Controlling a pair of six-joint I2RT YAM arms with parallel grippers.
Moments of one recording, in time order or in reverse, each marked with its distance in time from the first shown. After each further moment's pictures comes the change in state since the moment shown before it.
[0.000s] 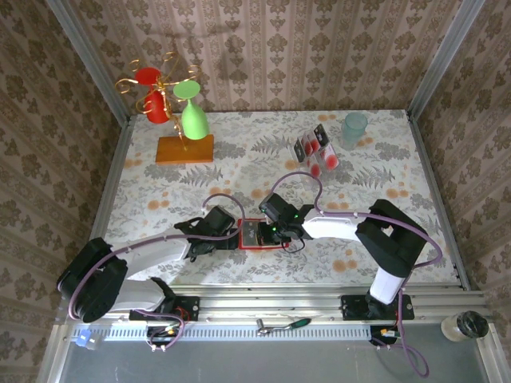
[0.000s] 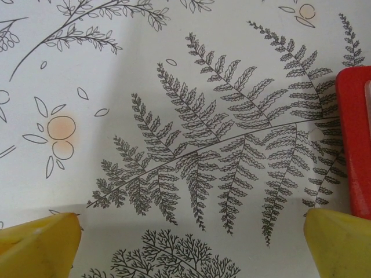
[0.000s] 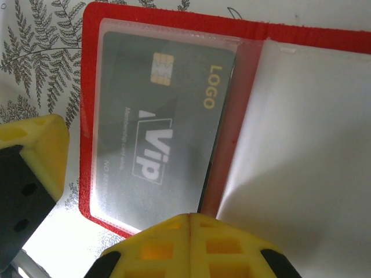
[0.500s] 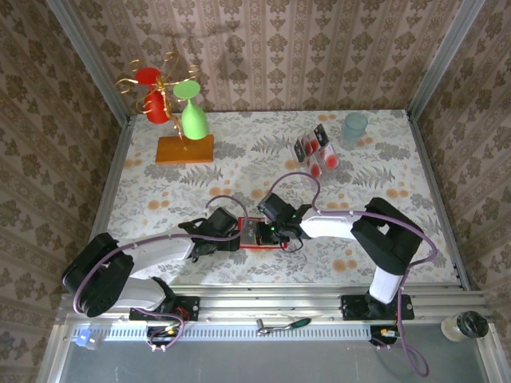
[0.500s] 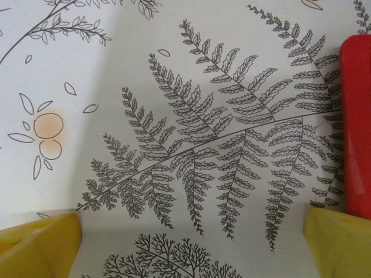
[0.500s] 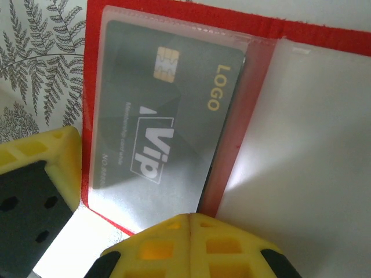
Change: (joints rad) left arm -0.019 0.045 0.002 0.015 -0.016 0.000; right arm 0.000 0.034 0.012 0.025 -0.005 0.008
